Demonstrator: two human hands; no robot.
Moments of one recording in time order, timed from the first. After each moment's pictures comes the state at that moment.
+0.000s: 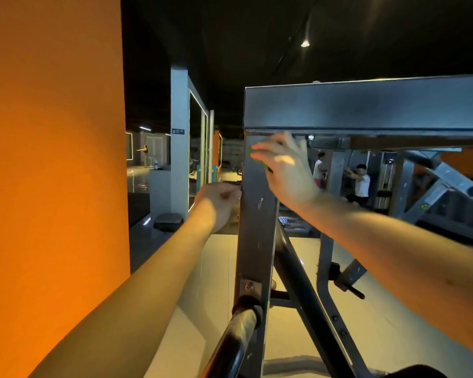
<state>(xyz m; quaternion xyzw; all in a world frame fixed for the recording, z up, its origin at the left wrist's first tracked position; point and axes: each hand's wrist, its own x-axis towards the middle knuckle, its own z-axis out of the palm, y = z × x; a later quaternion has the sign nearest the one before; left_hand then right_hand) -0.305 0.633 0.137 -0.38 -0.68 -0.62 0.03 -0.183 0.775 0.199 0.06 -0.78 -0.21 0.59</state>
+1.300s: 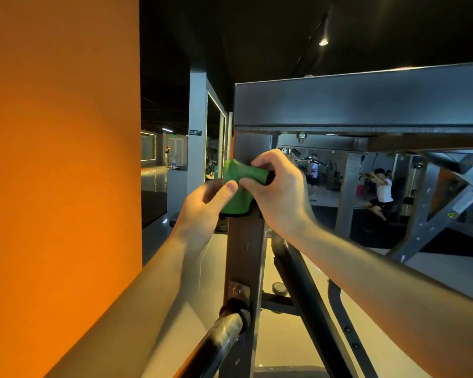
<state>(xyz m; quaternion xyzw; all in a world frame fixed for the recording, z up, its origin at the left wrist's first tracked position) -0.233 0.608 0.124 -0.40 -0.55 -0.73 0.01 -0.139 0.726 0.167 0.01 -0.79 0.22 0.57</state>
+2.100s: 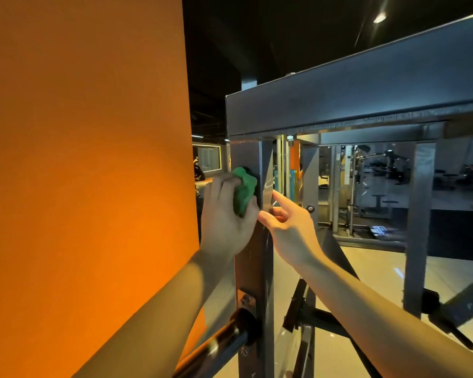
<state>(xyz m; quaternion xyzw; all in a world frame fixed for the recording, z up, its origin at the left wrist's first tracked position) -0.225 0.677 0.123 -0.35 -0.67 -0.43 0.50 -0.148 0.799 0.114 0.02 -0.78 0.51 0.36</state>
